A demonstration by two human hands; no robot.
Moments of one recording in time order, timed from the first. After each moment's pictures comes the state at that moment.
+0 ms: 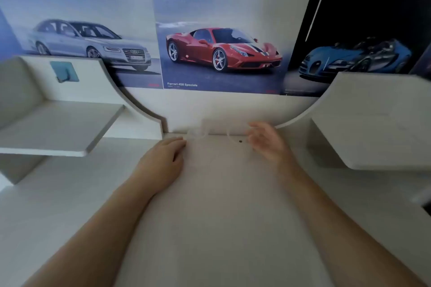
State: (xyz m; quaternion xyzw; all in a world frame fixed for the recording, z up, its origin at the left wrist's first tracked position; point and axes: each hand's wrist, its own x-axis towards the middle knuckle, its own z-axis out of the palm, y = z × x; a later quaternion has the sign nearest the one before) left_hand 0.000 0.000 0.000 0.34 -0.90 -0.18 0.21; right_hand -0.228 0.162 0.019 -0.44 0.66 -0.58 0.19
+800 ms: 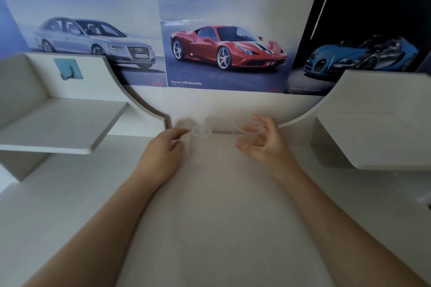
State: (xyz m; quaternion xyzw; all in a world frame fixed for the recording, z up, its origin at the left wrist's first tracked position) left_hand 0.001 0.002 0.011 0.39 -0.81 -0.33 0.30; right_hand -0.222 0.144 0.011 -0.43 0.65 -0.60 0.19
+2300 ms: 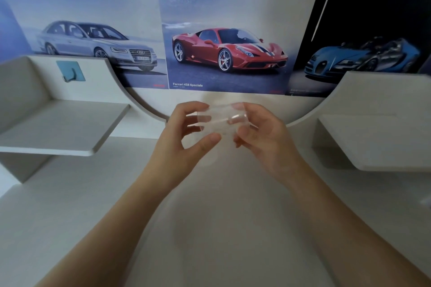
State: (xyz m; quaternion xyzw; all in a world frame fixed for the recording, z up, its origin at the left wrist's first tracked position) left_hand -0.002 0.052 0.064 0.14 -0.76 -0.46 0.43; right_hand -0.181 0.154 0.074 -0.47 0.46 -0.68 0.33
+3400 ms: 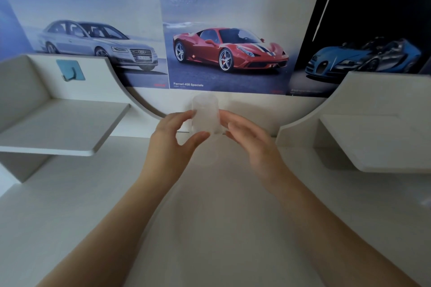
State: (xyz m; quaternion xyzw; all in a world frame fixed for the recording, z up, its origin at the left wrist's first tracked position) left_hand -0.006 0.035 0.048 0.33 -0.78 -0.31 0.44; right_hand -0.157 0.147 0.060 -0.50 0.50 -0.64 0.30
